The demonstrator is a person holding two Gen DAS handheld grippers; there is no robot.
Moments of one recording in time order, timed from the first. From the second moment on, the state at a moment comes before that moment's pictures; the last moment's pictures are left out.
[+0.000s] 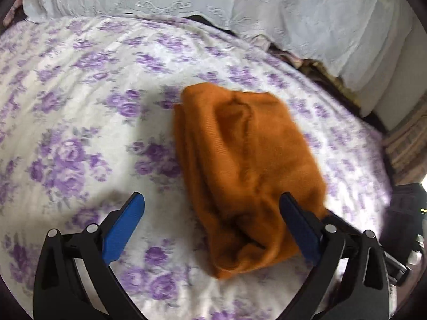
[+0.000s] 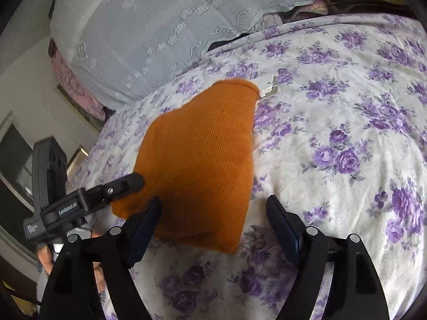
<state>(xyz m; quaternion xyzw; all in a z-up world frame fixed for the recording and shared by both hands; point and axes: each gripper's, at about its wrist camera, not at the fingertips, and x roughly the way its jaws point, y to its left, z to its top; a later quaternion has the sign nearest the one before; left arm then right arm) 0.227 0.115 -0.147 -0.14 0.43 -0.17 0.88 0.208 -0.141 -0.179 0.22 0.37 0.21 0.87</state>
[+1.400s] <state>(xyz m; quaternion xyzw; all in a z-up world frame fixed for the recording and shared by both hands) 0.274 0.085 -0.168 -0.20 0.46 -0.28 0.82 0.307 -0.134 -0.193 0.27 0.39 0.26 0.84</state>
